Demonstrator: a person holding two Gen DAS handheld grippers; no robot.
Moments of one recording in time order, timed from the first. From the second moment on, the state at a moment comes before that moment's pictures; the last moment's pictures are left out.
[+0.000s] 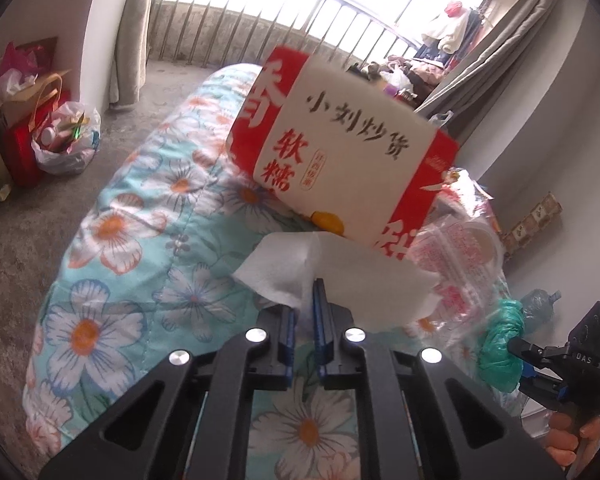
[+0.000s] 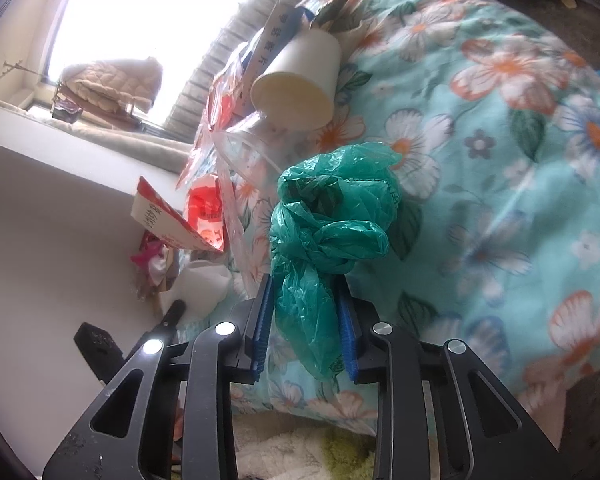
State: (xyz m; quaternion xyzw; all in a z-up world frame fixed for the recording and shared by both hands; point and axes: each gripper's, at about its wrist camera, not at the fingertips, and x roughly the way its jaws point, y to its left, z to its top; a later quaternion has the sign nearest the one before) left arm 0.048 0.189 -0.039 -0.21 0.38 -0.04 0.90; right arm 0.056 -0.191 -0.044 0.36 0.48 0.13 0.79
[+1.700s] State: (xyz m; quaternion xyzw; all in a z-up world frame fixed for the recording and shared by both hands) left arm 0.257 -0.488 -0.100 0.14 0.53 -0.38 0.75; right arm 0.016 -0.610 -0.198 0.61 0.29 -0.19 0.71
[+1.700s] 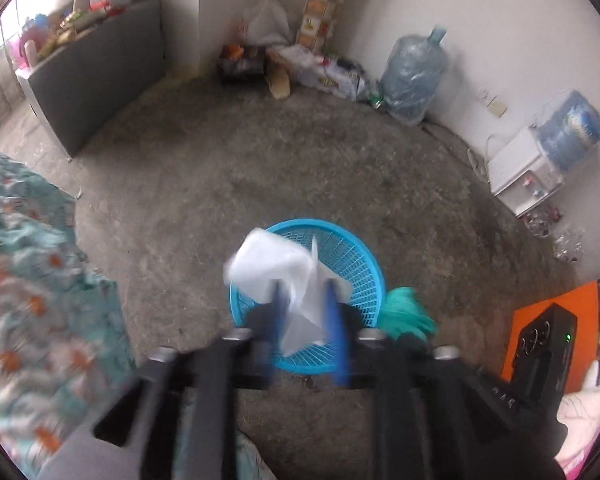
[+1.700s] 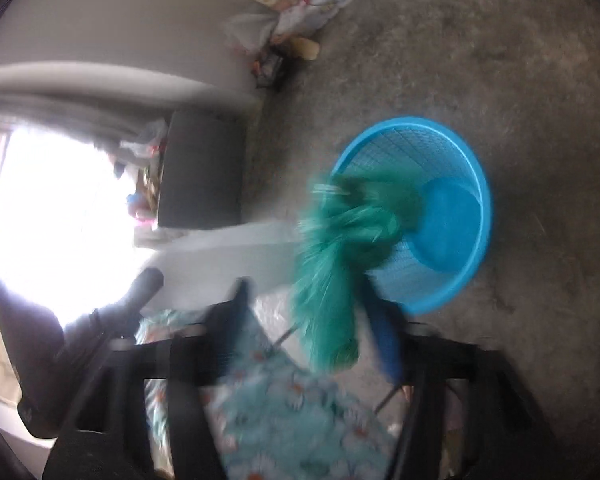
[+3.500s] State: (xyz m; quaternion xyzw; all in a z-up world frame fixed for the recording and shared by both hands) left arm 0.049 0.124 0.034 -0.15 0.30 -0.18 0.92; right arm 0.035 -0.227 0.018 0.07 0.33 0.00 0.94
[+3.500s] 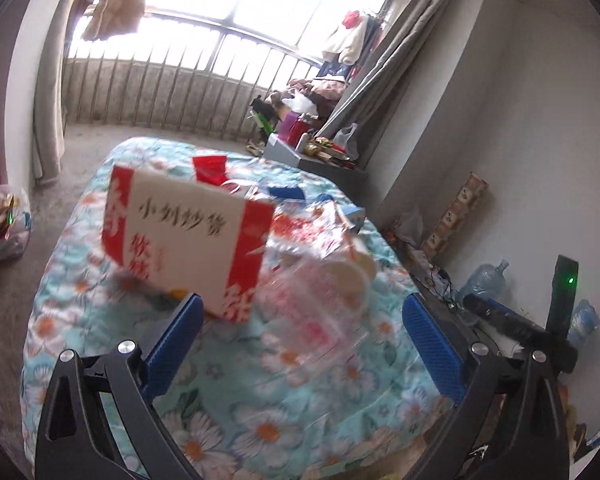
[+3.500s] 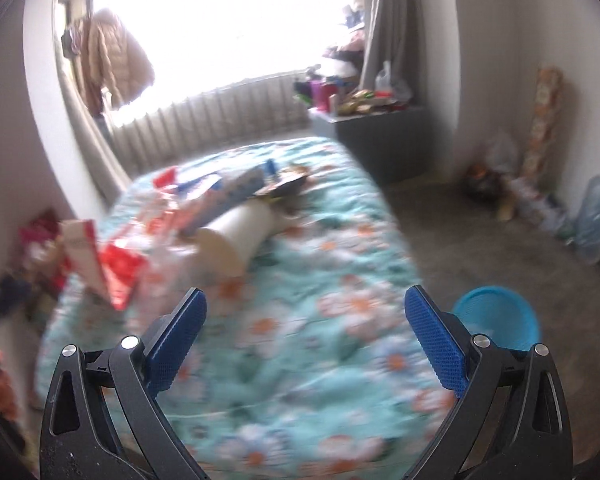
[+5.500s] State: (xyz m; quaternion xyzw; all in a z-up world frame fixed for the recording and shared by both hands) left arm 0.137 0.022 -0.004 -0.10 0.37 -0.26 0.89; right arm 0.039 -0.266 -0.060 0.31 0.48 0.19 0.80
